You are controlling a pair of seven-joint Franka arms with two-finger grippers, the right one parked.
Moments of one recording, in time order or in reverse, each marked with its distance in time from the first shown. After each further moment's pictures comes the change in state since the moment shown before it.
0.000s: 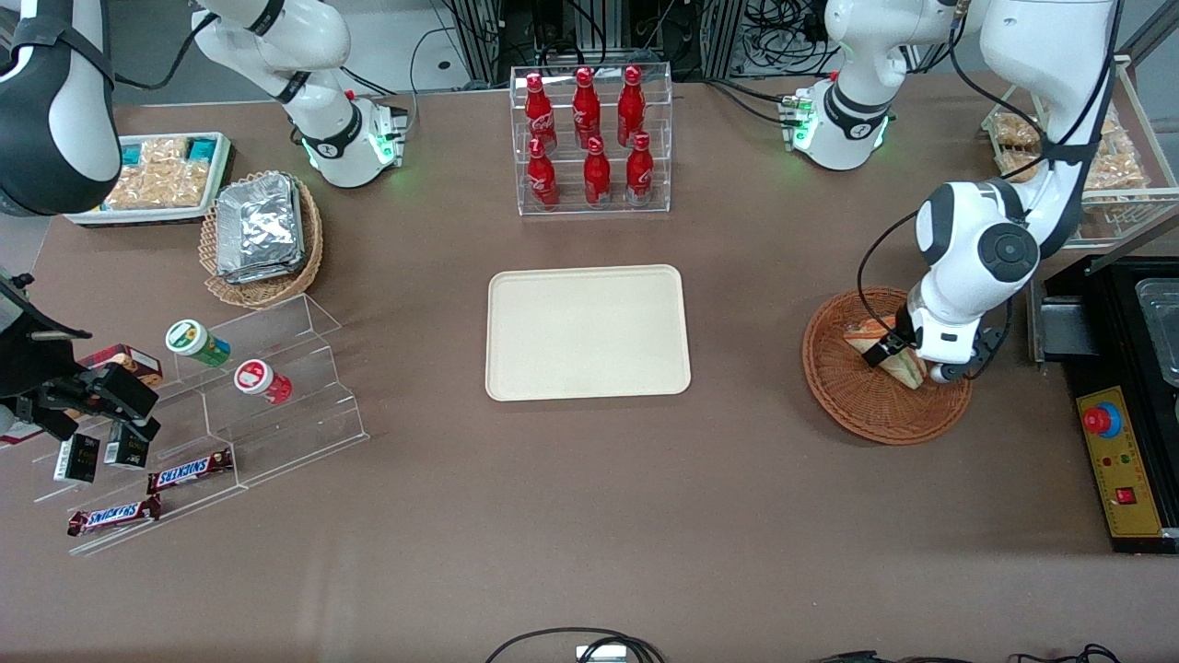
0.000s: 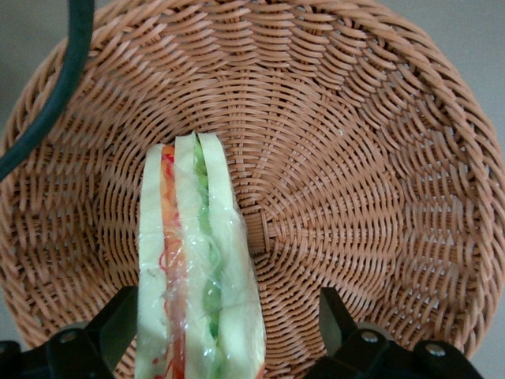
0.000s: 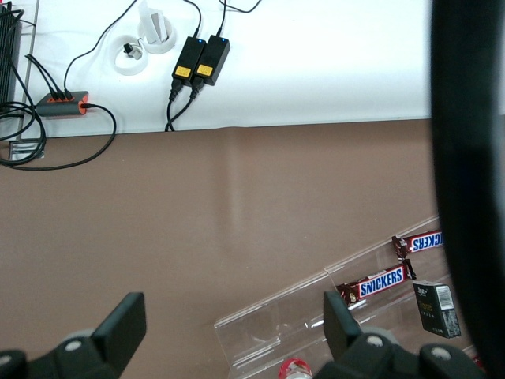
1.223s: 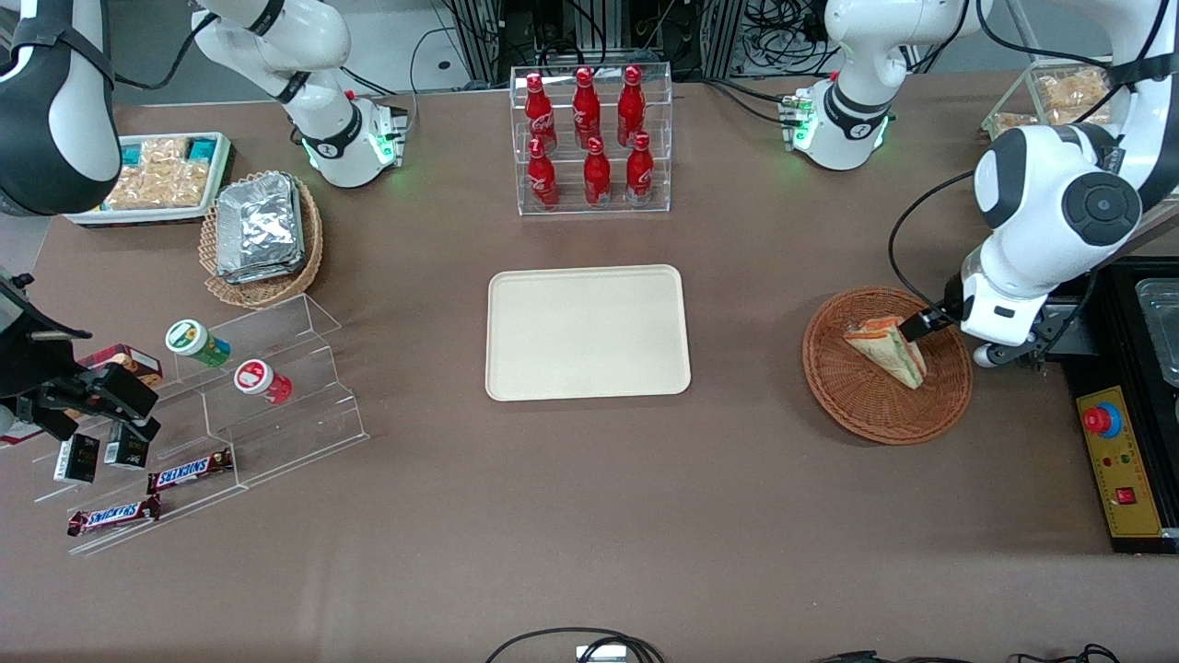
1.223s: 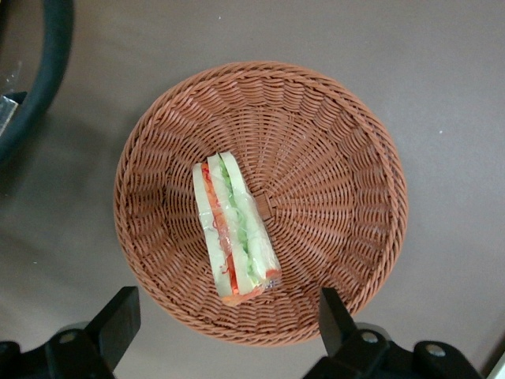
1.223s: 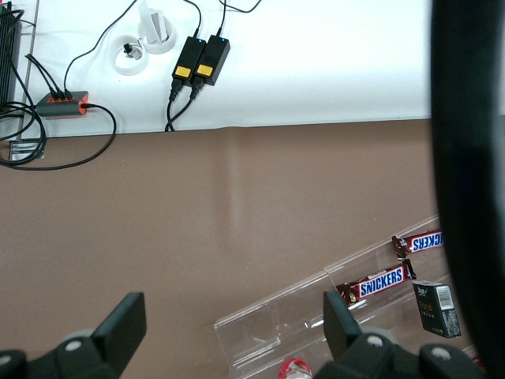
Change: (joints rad) arm 0.000 -0.184 0.000 0.174 0.000 -0.393 0.175
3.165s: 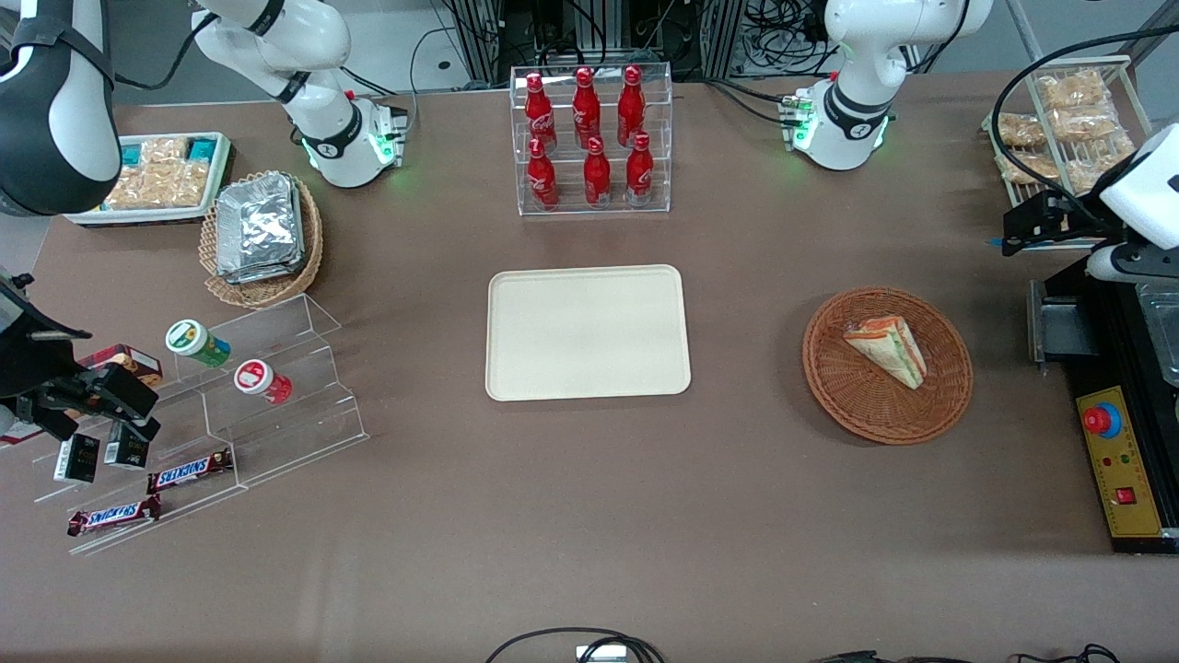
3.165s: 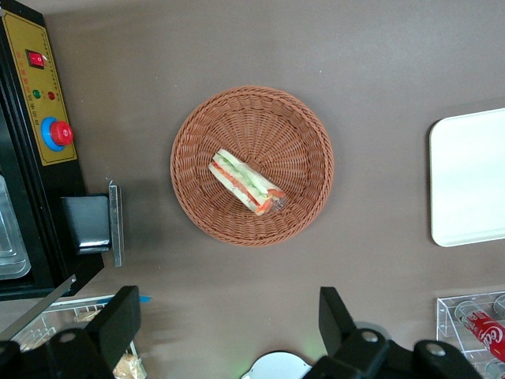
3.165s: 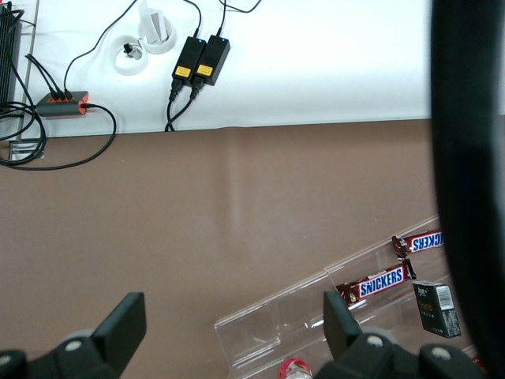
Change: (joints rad) arm 0.002 0.025 0.000 0.719 -0.027 -0.748 0.612
